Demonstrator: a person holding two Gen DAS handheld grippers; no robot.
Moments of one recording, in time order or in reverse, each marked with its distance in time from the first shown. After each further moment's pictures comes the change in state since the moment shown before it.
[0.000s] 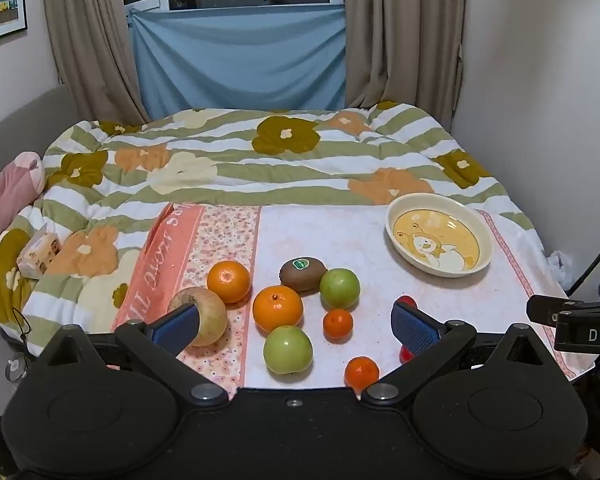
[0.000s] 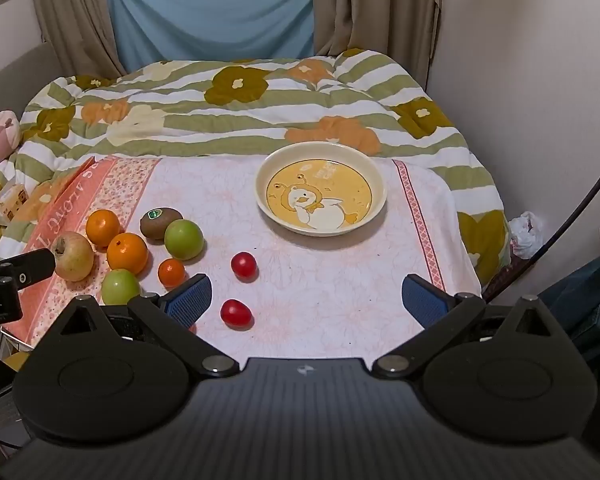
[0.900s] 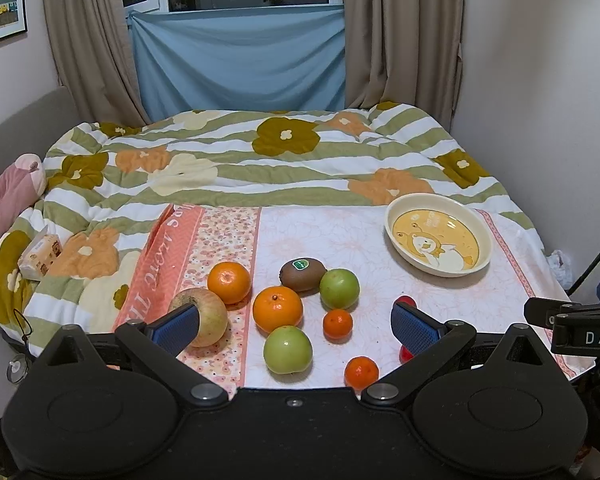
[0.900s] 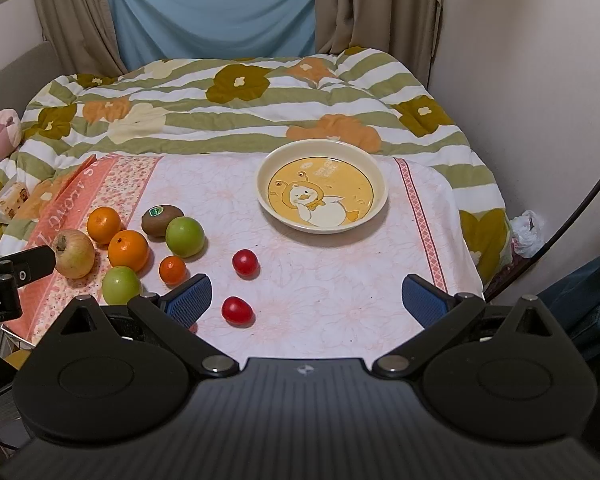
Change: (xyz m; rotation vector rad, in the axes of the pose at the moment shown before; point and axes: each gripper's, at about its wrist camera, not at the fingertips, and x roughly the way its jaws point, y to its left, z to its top) left arm -0.001 -0.002 0.000 0.003 0.008 0.006; right arm 0.000 0.000 -0.001 0.002 0.000 0.001
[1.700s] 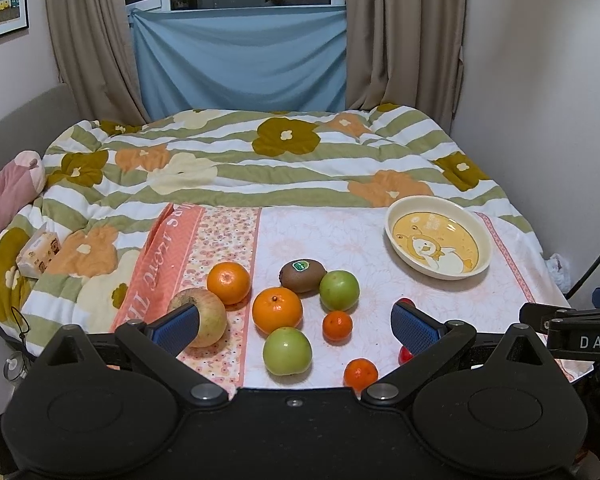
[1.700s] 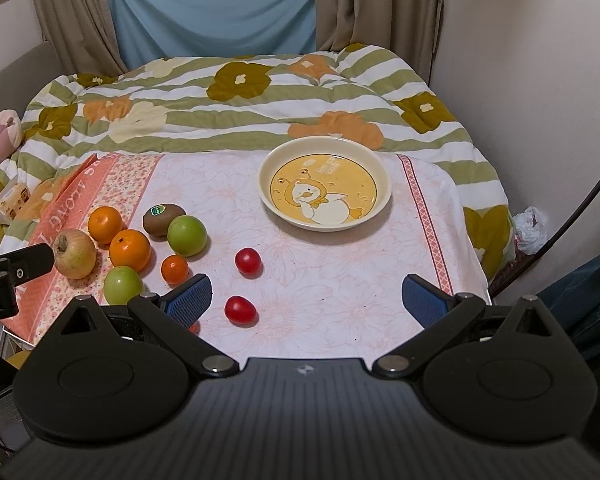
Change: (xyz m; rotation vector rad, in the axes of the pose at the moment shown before) left arm 0.000 0.002 0.000 -0.005 -0.002 -0.001; right arm 0.003 0.003 0.000 0.005 0.007 0.004
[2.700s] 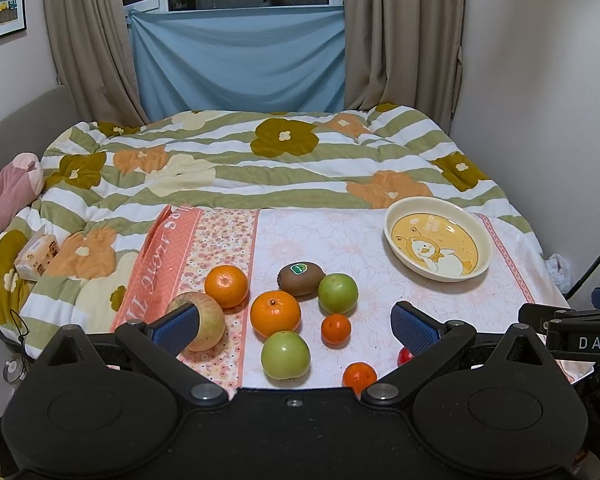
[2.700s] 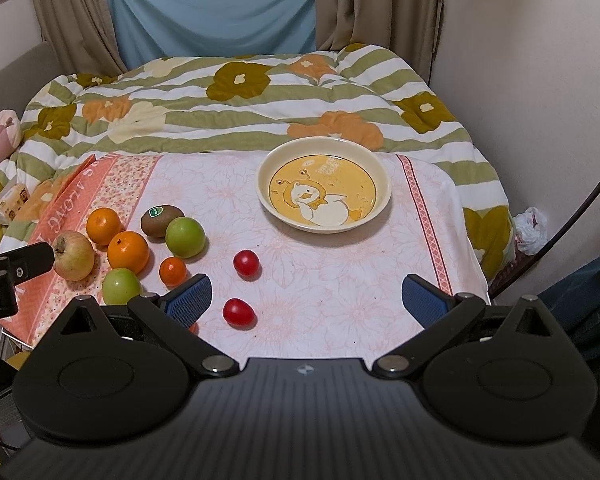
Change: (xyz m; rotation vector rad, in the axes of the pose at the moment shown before) left arm 0.001 0.000 0.000 -0.001 0.001 0.000; right arm 0.001 0.000 0.001 0.000 0.002 0.002
